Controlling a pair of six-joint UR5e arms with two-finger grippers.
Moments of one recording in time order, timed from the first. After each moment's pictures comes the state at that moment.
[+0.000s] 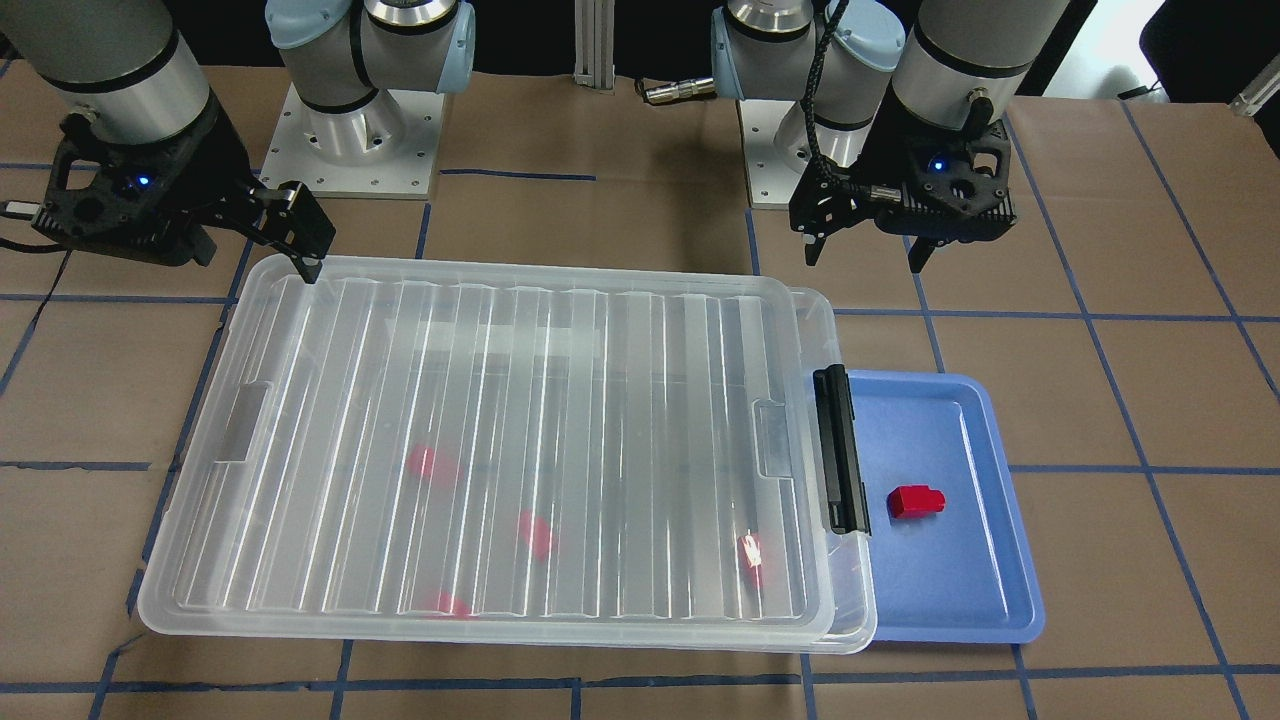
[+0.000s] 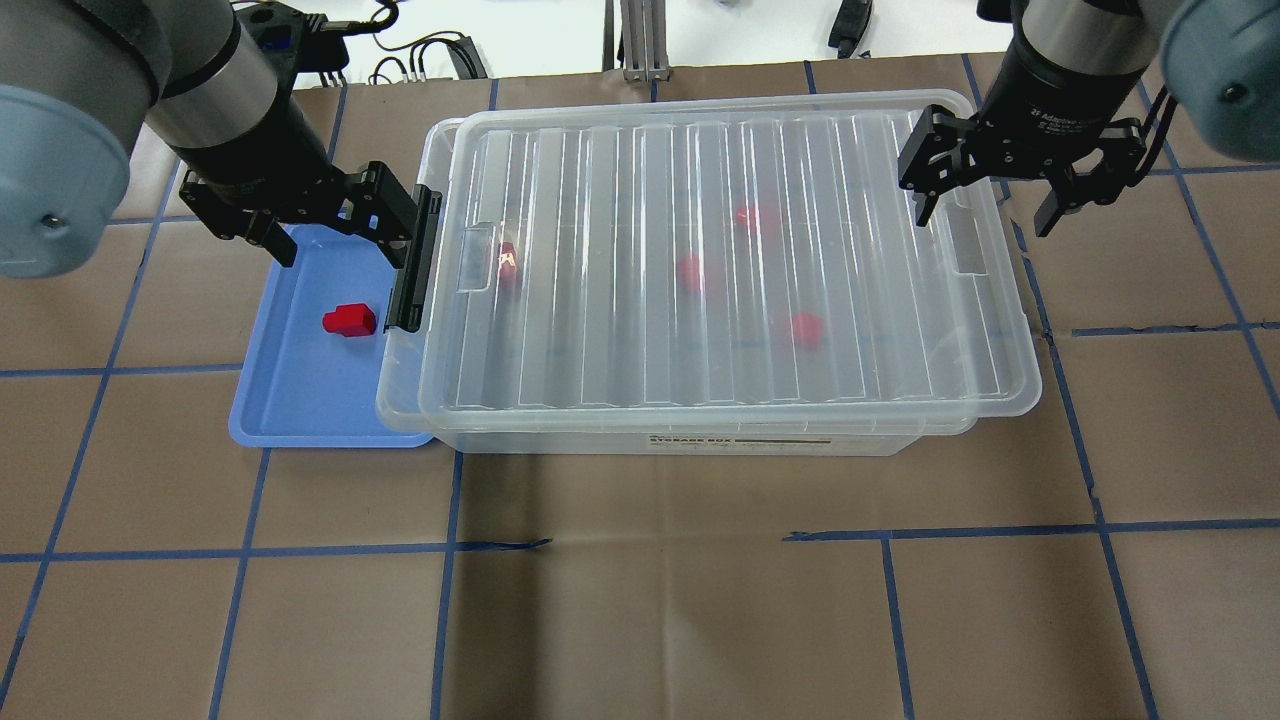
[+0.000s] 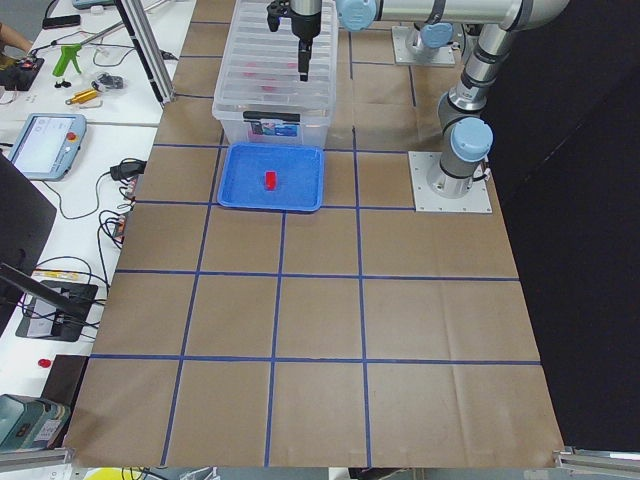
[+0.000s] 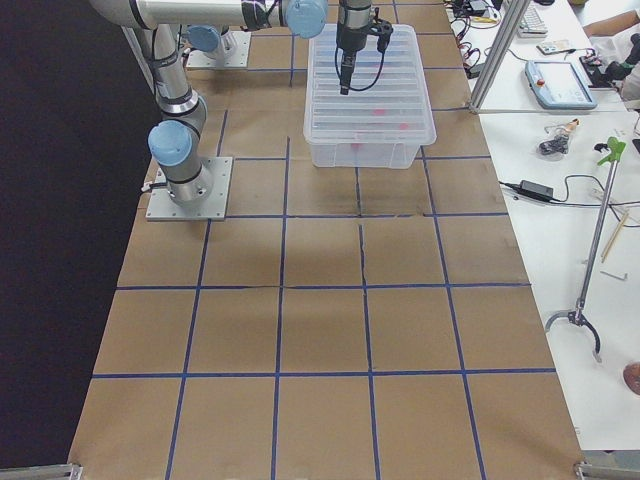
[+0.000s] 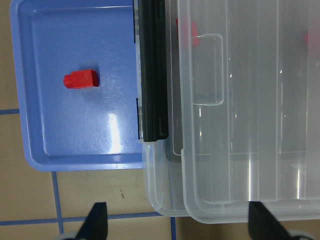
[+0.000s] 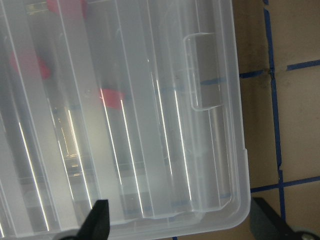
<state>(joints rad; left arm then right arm) -1.57 -1.55 -1.61 -1.54 1.57 0.06 1.49 -1.54 1.56 -1.55 -1.58 0.10</state>
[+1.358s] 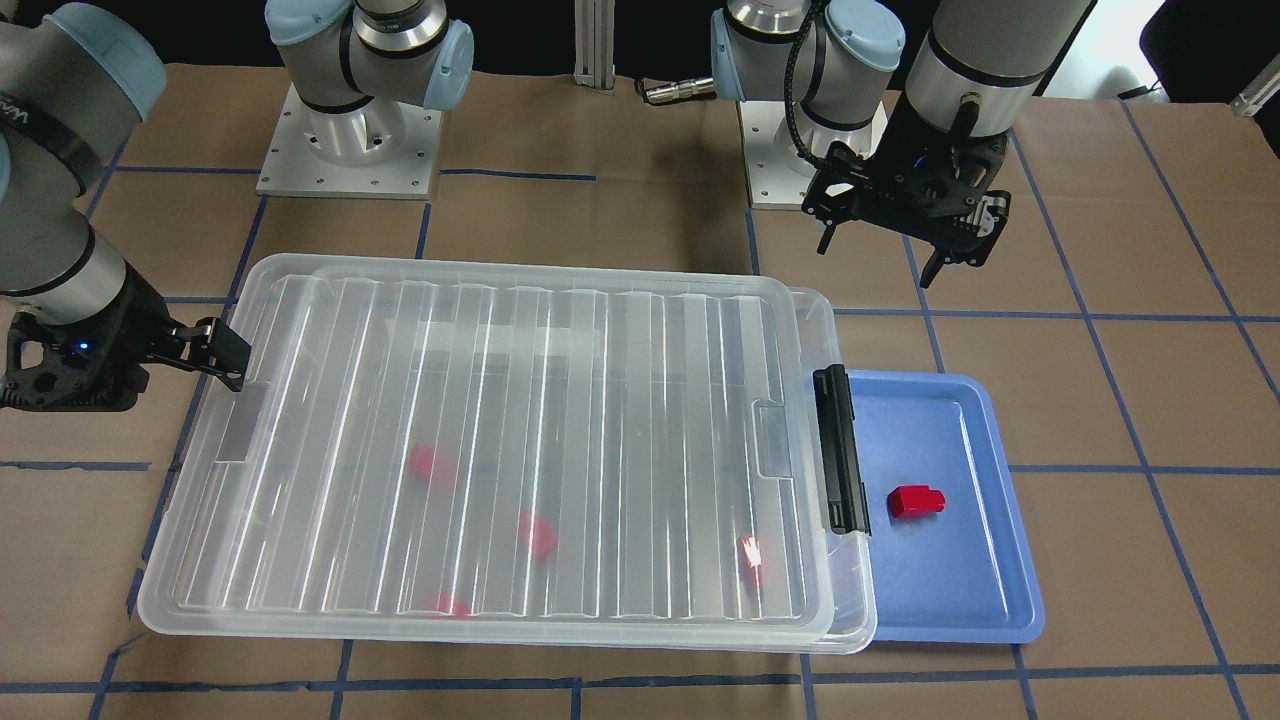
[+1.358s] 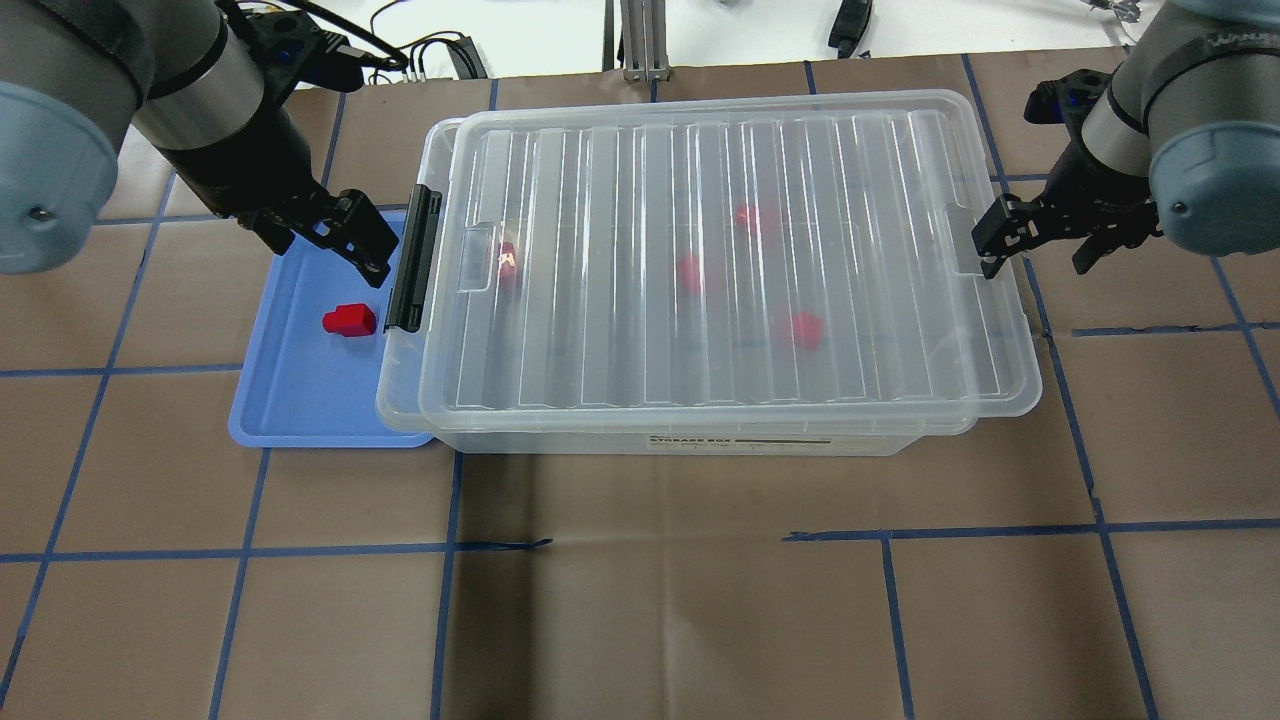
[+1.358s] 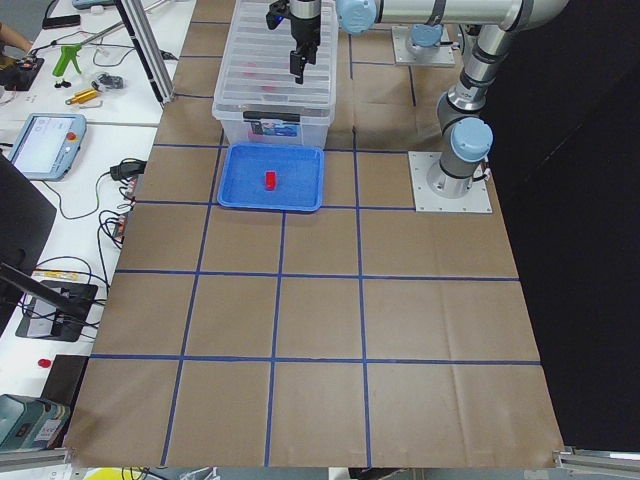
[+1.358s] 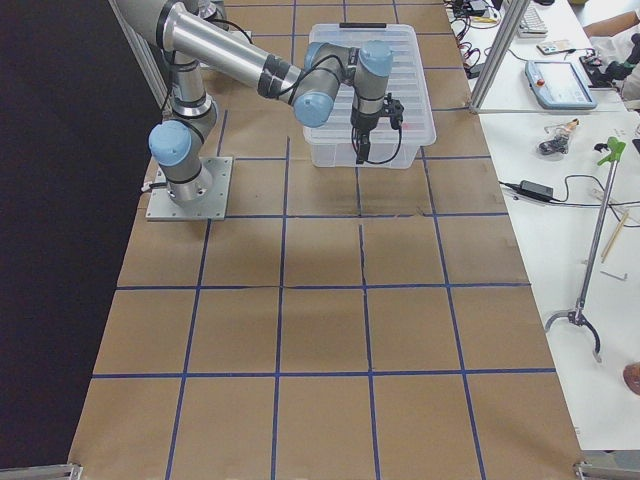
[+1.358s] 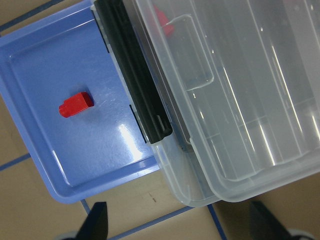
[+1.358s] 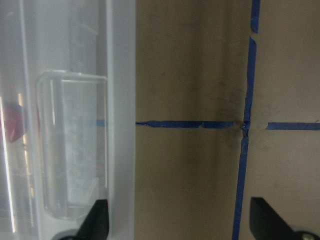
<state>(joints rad) -1.55 -1.55 -1.61 -1.55 1.58 0.51 1.29 -1.42 1.78 -1.90 -1.57 -0.30</state>
